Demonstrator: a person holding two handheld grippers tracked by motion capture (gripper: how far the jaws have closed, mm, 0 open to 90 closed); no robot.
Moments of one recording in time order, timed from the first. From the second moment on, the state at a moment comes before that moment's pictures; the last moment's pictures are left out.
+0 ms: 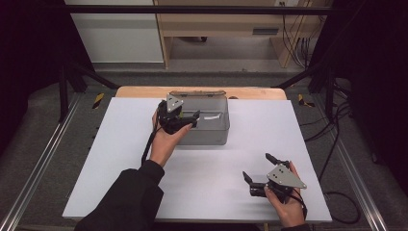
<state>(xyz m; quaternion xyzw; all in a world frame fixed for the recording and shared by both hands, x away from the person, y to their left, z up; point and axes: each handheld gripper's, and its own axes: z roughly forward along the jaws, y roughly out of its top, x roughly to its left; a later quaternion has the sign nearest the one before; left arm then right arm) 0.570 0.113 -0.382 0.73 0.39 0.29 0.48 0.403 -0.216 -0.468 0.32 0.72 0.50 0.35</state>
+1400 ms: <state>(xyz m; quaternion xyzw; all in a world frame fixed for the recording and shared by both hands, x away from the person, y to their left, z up) 0.556 0.113 -0.384 0.71 0.34 0.28 0.54 0.403 -0.215 -0.469 0.32 0.72 0.50 0.35</state>
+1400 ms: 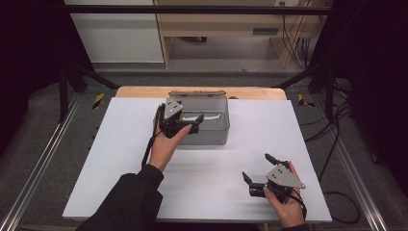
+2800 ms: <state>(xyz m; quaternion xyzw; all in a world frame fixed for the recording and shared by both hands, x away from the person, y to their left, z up) 0.523 0.133 -0.378 0.67 0.31 0.27 0.62 0.403 -0.213 -0.469 0.32 0.73 0.50 0.35</state>
